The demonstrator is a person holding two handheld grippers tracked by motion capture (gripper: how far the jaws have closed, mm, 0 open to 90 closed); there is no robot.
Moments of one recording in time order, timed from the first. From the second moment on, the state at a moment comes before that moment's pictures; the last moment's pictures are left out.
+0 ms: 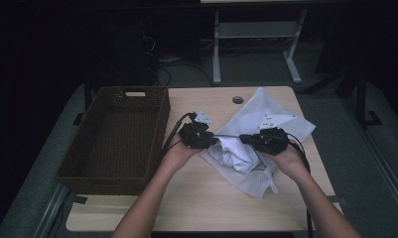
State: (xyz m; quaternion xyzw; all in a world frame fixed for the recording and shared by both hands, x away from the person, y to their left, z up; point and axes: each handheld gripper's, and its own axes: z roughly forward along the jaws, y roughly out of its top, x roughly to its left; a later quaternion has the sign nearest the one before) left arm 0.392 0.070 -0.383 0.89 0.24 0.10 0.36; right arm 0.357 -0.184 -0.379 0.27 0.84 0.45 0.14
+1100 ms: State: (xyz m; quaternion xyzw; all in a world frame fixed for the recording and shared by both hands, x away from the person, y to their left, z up) left arm 0.380 0.040 -0.390 0.90 0.24 0.08 0.36; right arm 0.355 -0.186 -0.377 0.27 0.84 0.46 0.14
